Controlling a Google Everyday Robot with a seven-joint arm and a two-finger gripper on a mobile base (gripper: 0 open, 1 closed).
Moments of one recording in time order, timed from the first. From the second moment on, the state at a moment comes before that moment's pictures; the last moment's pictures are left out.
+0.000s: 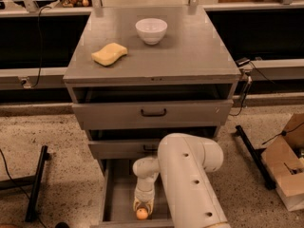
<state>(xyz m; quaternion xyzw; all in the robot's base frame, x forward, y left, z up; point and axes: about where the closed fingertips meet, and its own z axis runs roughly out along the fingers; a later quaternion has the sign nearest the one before) 0.474 0.049 0.154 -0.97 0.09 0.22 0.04</state>
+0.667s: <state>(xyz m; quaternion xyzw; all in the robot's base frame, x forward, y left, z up) 0.484 0.035 0.183 -0.97 0.15 0.19 0.07</state>
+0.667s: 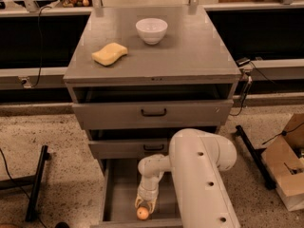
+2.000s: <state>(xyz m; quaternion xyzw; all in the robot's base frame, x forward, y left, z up) 0.512 0.009 0.129 -0.96 0.22 0.16 0.04</state>
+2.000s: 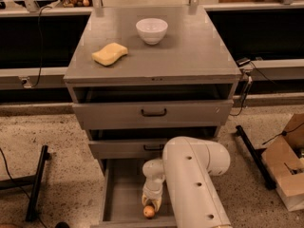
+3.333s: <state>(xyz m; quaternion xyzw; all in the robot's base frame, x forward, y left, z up) 0.492 0.013 0.113 -0.96 0.20 0.17 0.03</state>
